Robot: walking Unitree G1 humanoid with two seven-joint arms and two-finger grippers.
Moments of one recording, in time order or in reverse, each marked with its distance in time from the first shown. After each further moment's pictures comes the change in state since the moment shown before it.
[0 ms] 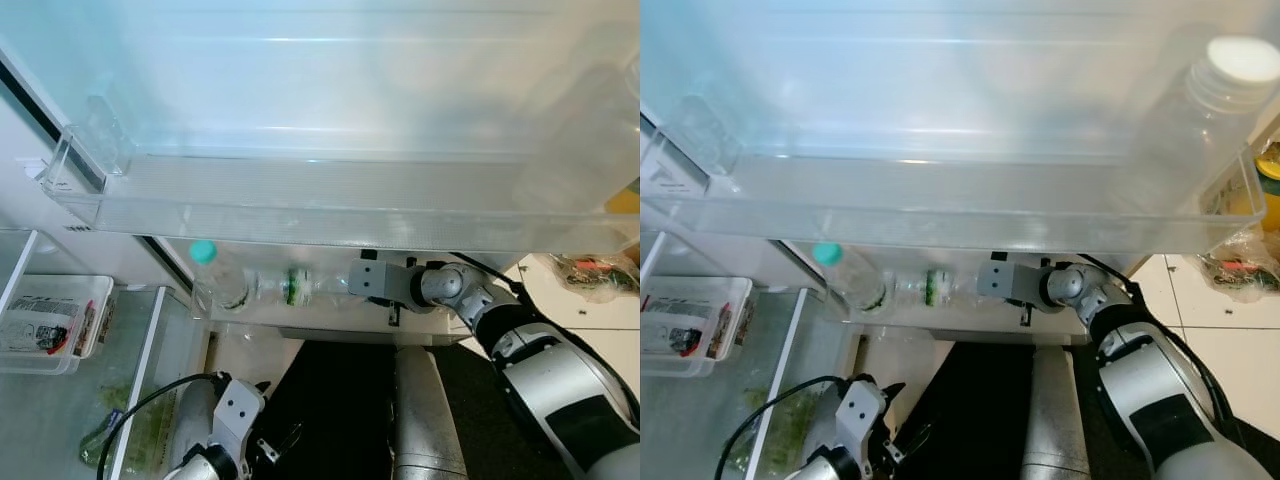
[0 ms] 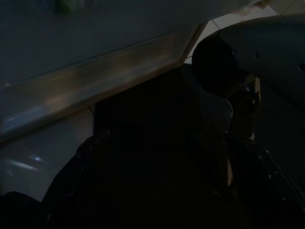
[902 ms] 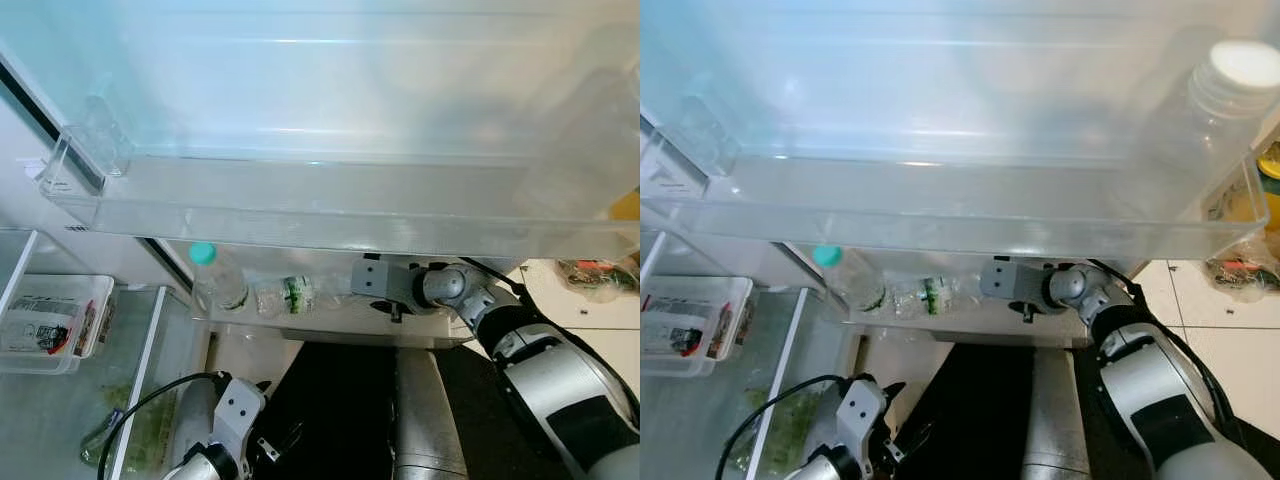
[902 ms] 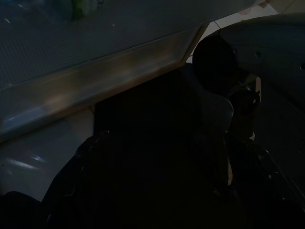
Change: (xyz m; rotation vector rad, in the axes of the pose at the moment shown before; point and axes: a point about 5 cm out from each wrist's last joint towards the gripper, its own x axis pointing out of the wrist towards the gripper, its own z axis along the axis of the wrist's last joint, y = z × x) left arm 0.001 0.000 0.000 0.000 0.002 -0.002; right arm 0.000 -0.001 -0.001 0.037 -0.011 -0.020
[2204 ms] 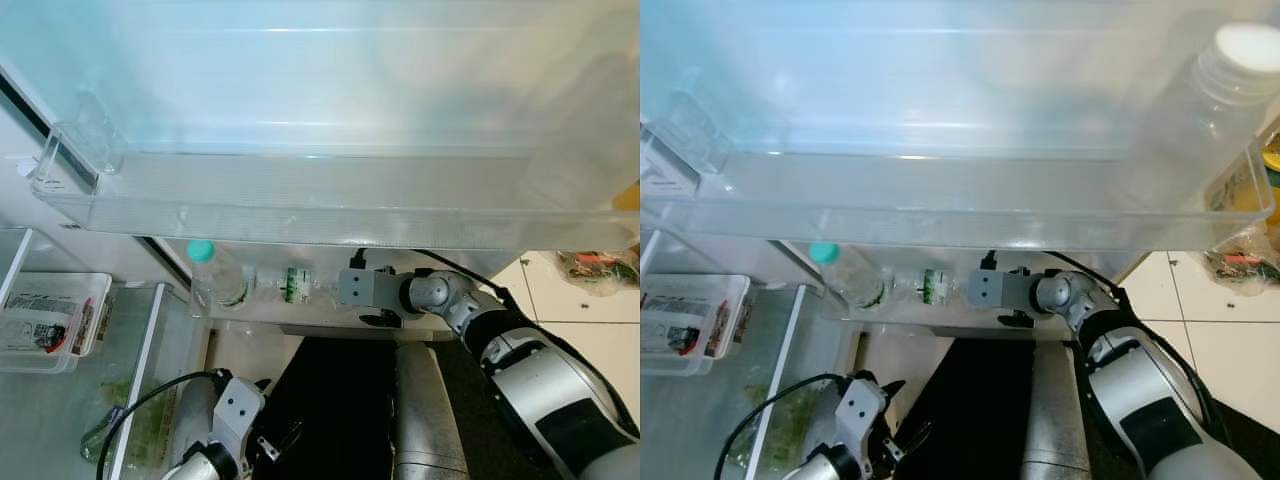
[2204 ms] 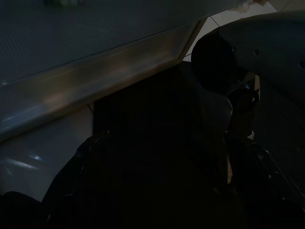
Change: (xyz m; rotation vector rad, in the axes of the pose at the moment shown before) left arm -0.001 0.000 0.003 0.010 -0.010 -0.001; right arm 0.012 0.010 0.009 -0.066 0.010 -0.002
